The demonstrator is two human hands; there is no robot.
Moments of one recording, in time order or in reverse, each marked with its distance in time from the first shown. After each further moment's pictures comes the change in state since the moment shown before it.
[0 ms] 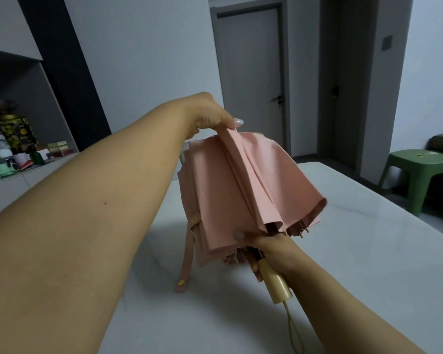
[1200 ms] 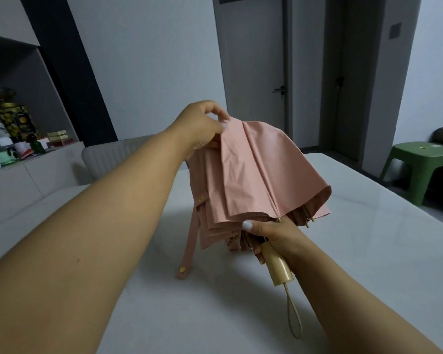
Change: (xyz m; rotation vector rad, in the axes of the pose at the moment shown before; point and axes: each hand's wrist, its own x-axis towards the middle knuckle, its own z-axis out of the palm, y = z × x) left_hand -0.022 -0.041 0.030 -0.352 0.187 0.138; right_hand 0.001 0.000 -0.004 0.022 -0.036 -0.048
